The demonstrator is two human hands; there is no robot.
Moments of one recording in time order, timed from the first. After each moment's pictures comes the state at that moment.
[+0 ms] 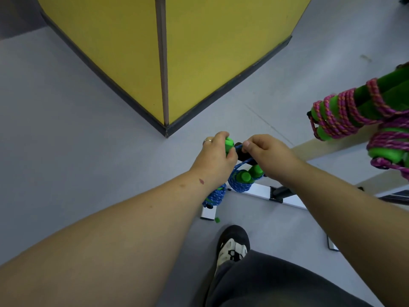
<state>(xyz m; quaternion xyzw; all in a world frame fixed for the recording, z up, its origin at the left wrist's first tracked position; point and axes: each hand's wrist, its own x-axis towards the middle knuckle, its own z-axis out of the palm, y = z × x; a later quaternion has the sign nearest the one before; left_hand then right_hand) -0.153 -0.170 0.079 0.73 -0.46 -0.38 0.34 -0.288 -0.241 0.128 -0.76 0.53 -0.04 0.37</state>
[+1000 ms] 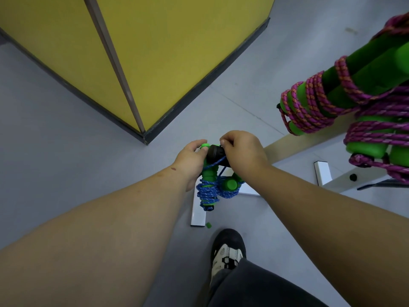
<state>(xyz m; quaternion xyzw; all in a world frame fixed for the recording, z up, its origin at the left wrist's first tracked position) -0.168 -0.228 0.026 0.65 -0.15 -0.60 0.44 -0.290 -0.278 0.067 -0.76 0.59 -0.10 0.23</state>
